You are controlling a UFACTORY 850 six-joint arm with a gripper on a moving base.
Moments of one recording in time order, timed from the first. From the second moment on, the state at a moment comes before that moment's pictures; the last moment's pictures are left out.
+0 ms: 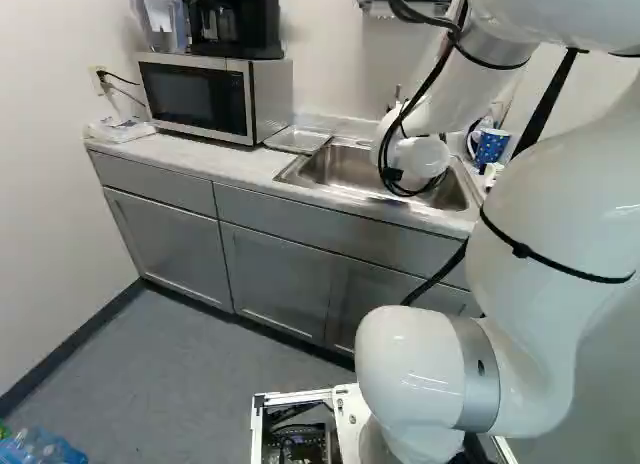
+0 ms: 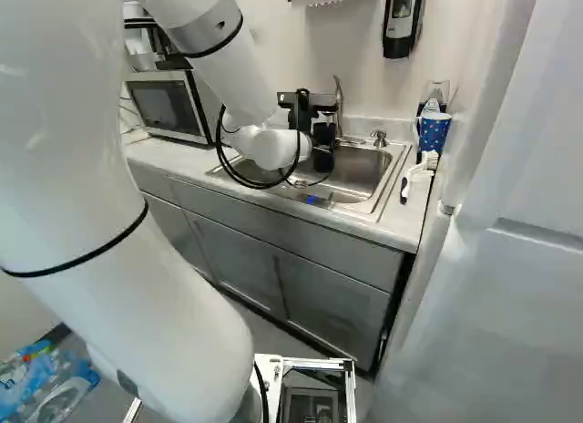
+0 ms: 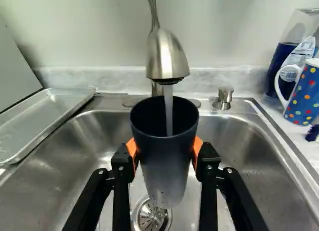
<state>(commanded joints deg) -16.2 -0.6 -36.7 3.4 37.2 0.0</state>
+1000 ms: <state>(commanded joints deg) -16.2 -0.6 -36.7 3.4 37.2 0.0</state>
